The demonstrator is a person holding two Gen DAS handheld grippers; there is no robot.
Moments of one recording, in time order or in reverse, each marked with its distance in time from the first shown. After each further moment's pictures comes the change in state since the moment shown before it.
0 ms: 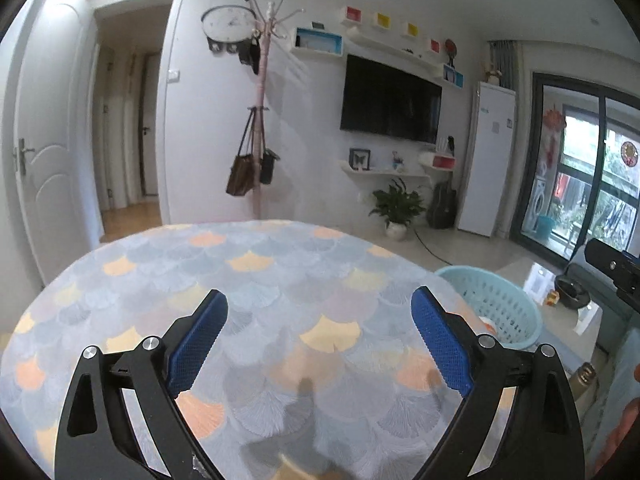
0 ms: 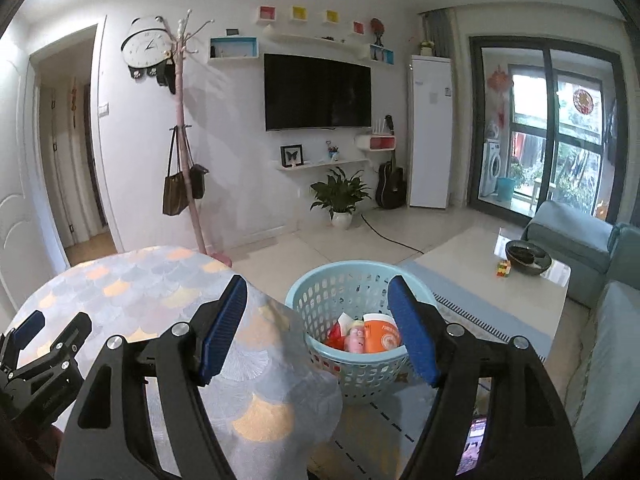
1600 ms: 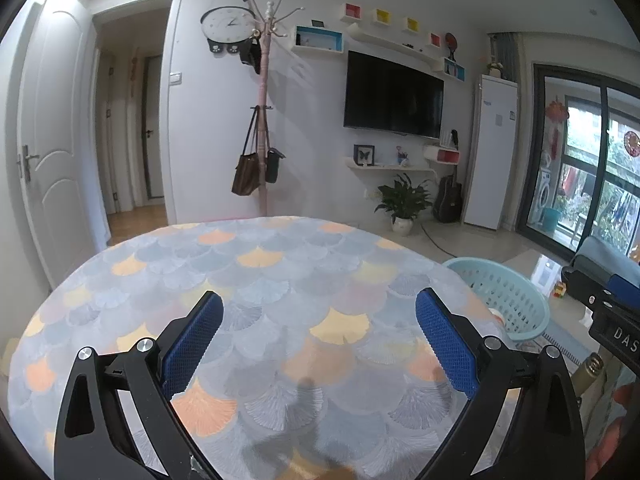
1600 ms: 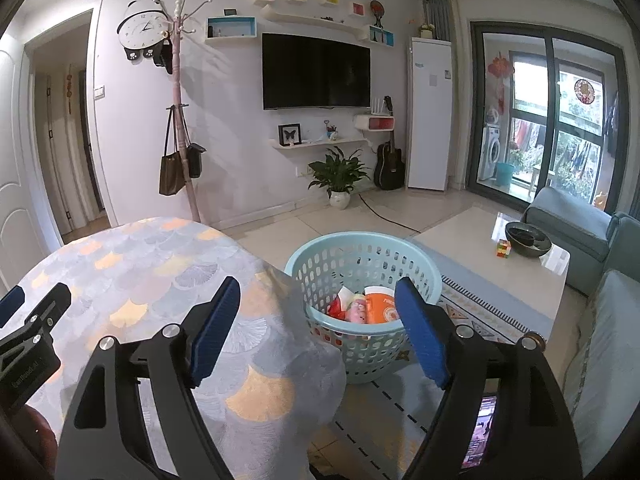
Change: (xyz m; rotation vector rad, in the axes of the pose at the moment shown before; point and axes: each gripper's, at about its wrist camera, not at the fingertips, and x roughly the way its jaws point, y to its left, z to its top) left arm -0.003 0.003 -0.007 0.021 0.017 0.015; right arm 0.018 0.008 -0.031 -0.014 0.068 -0.014
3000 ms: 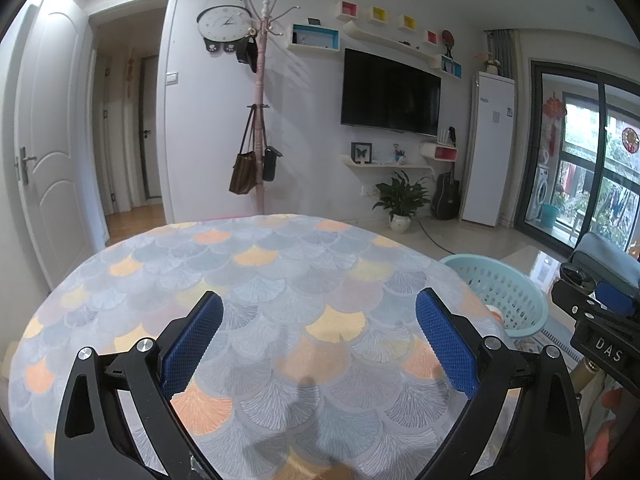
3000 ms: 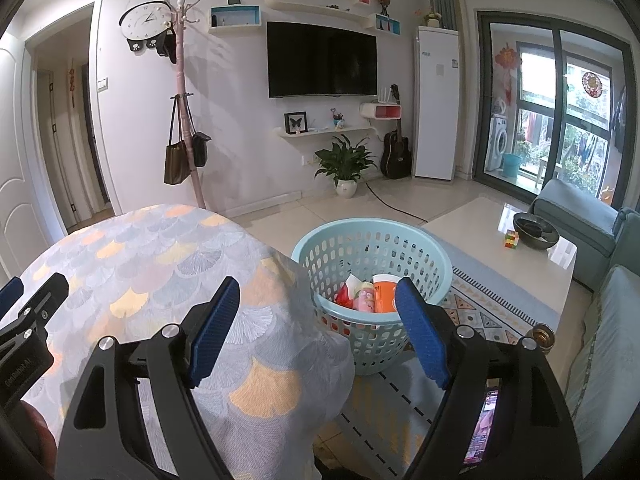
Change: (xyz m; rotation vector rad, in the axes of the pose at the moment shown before) left arm 0.001 -0.003 -0.001 0.007 0.008 -0.007; right arm 0.011 -0.003 -0.005 -0.001 0.043 0.025
